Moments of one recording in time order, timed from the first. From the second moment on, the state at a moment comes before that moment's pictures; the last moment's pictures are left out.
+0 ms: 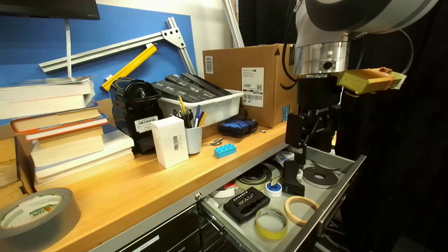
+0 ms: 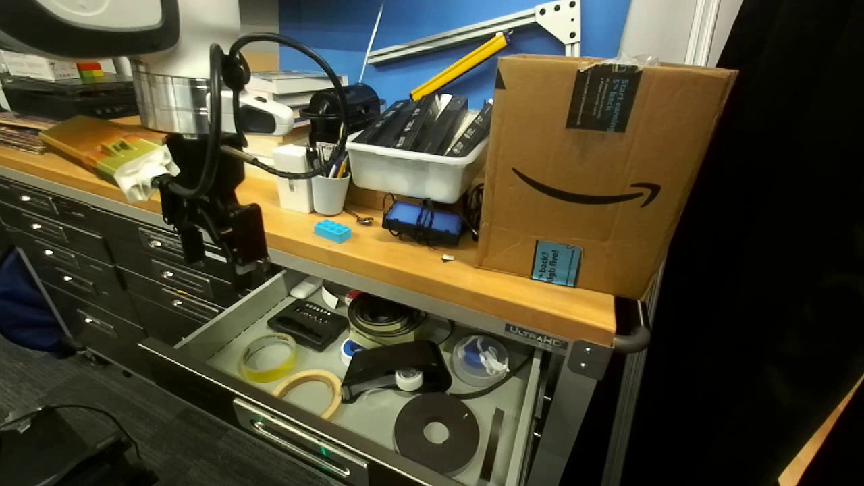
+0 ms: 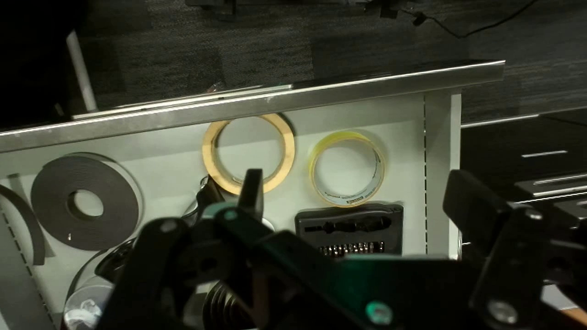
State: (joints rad) arm -0.01 -0.53 0.02 -2.63 0.02 2.01 -0.03
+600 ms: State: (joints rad) arm 0.03 -0.44 0.04 -2.59 0.03 2.11 -0.03
